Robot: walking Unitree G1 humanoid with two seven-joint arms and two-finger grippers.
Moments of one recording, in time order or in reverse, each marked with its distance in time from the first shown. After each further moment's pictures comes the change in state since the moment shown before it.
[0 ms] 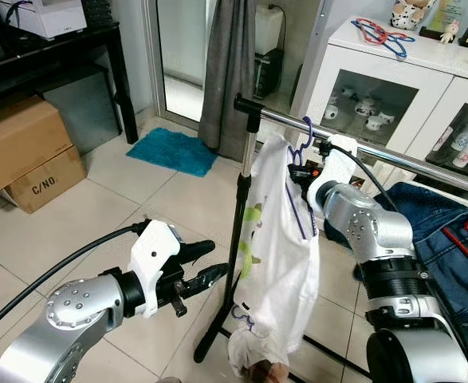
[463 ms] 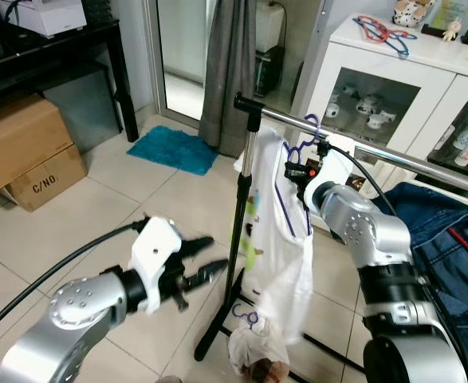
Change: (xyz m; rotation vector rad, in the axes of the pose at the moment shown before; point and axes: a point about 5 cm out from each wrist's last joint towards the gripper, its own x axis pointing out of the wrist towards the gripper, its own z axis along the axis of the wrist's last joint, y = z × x) left arm 0.008 0.010 0.003 0.011 -0.018 0.127; right arm -0.007 0.005 0.003 0.009 -0.069 0.061
